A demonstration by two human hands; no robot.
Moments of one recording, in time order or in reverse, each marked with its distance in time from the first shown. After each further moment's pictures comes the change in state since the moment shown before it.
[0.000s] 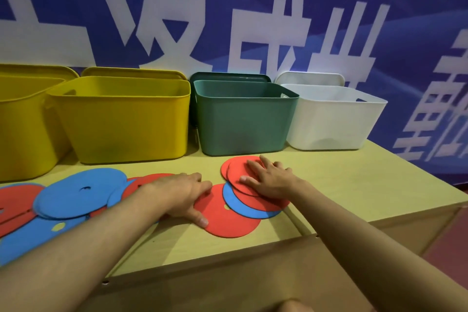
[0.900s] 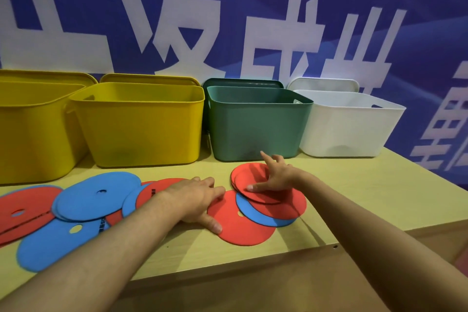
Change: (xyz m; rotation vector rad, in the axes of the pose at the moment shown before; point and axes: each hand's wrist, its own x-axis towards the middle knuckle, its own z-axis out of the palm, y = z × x) left_hand -0.006 0.004 0.001 -0.010 0.024 -0.014; right_hand 0.029 -0.004 -0.020 0.197 -0.131 0.068
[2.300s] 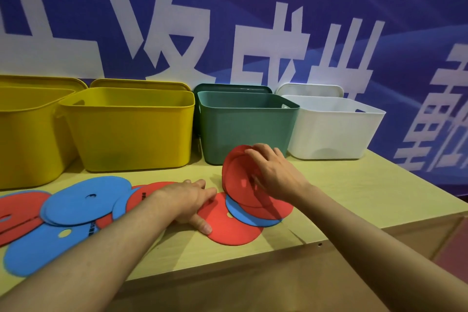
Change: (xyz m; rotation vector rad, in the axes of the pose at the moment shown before) left_hand 0.001 0.005 -0.008 -0.022 -0.063 -0.039; right_hand -0.047 0.007 0.004 -0.280 0.655 -0.481
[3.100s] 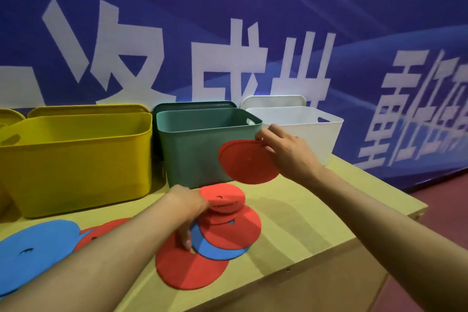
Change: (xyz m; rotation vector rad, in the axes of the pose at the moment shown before) left_hand 0.046 0.055 -0.077 0.331 -0.017 0.097; right_hand -0.005 0.089 -0.100 -0.058 0.279 0.039
